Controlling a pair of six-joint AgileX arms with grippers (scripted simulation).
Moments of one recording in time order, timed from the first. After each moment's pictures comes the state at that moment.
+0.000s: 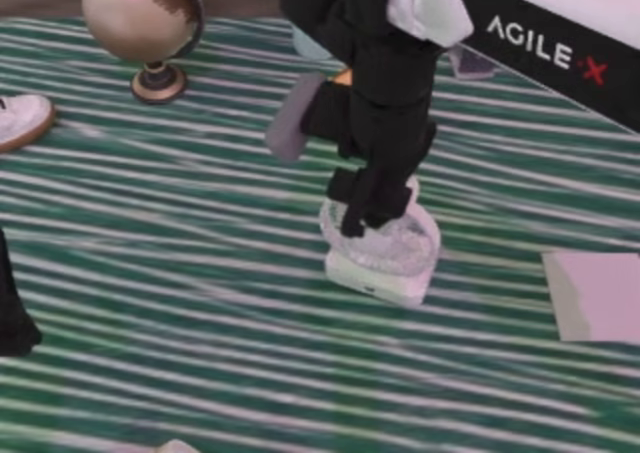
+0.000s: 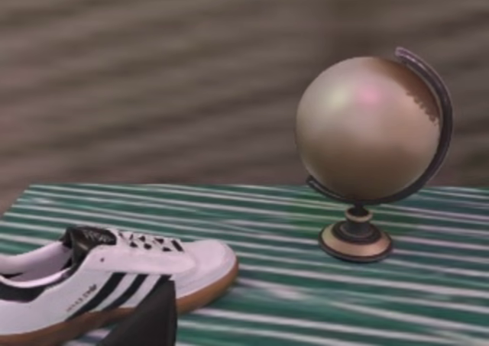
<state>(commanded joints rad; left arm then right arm) 0.00 0.00 0.00 0.00 0.00 0.00 0.68 2.26 2.12 -1.43 0.00 -0.50</state>
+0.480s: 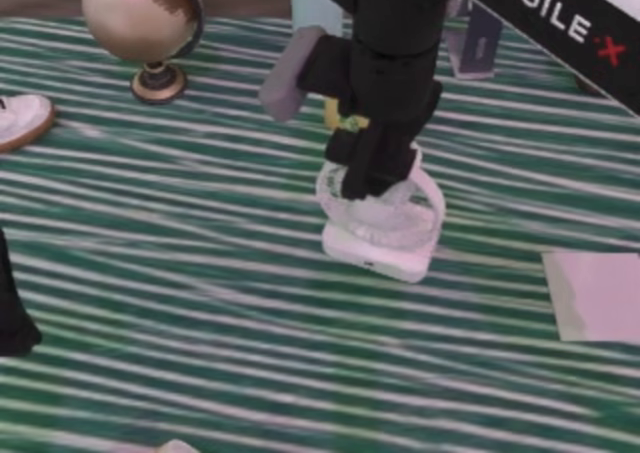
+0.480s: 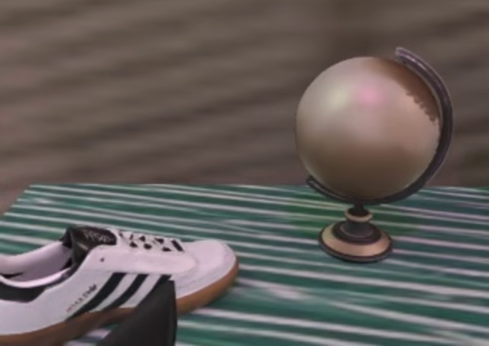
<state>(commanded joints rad) 0.00 0.00 0.00 0.00 0.00 0.00 0.69 2.31 2.37 -1.63 0.00 -0.50</state>
